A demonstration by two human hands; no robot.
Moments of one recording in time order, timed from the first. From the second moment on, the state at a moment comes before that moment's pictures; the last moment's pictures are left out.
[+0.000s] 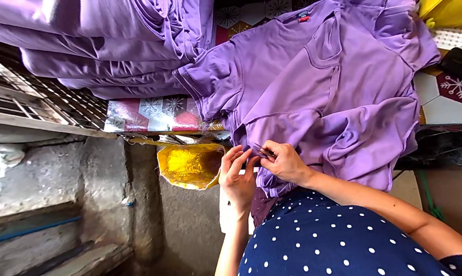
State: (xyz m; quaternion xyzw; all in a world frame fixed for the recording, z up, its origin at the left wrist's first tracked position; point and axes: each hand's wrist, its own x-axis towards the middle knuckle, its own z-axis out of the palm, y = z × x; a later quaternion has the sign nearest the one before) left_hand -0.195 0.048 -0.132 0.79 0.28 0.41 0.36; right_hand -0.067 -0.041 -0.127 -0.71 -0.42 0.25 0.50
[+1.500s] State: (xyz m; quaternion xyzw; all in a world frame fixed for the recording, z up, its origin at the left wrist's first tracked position) left_hand -0.166 0.010 -0.079 0.34 0.37 0.38 0.78; right_hand -0.039 -0.084 -0.104 -0.69 -0.48 0.10 0.53
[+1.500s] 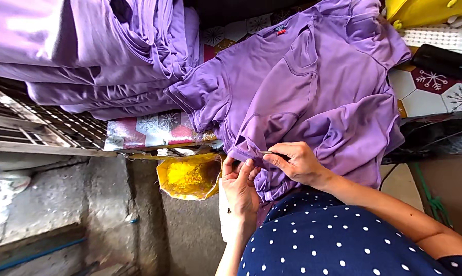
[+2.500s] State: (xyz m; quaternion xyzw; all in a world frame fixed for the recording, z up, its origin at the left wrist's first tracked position) left_hand -0.179 0.019 -0.105 0.66 0.29 0.39 0.58; right_hand -0.064 -0.076 -0.120 -0.65 -0.50 0.06 0.57
